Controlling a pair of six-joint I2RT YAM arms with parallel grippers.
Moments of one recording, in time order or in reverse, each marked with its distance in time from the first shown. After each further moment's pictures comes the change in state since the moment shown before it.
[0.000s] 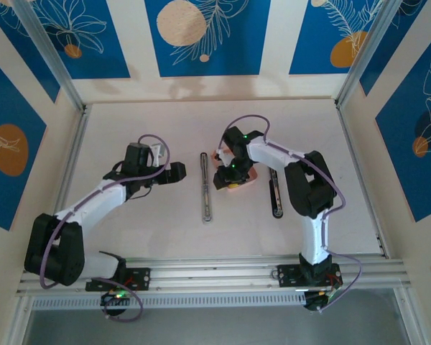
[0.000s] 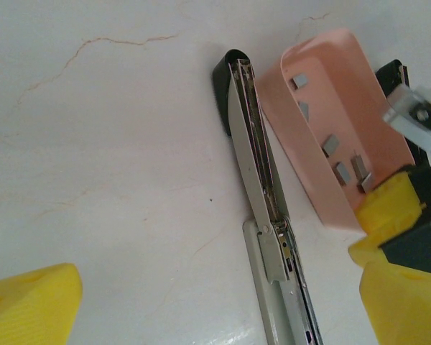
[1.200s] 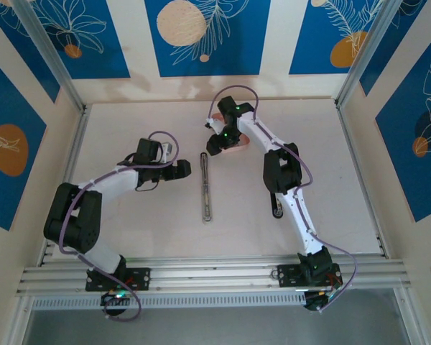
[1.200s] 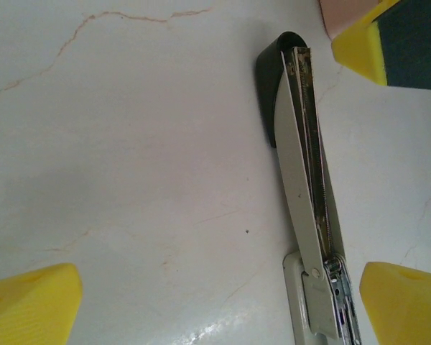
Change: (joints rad) left arm 0.000 0.256 0.113 0.029 0.000 0.011; right arm -0.112 0.599 0.949 -0.224 0.077 -0.352
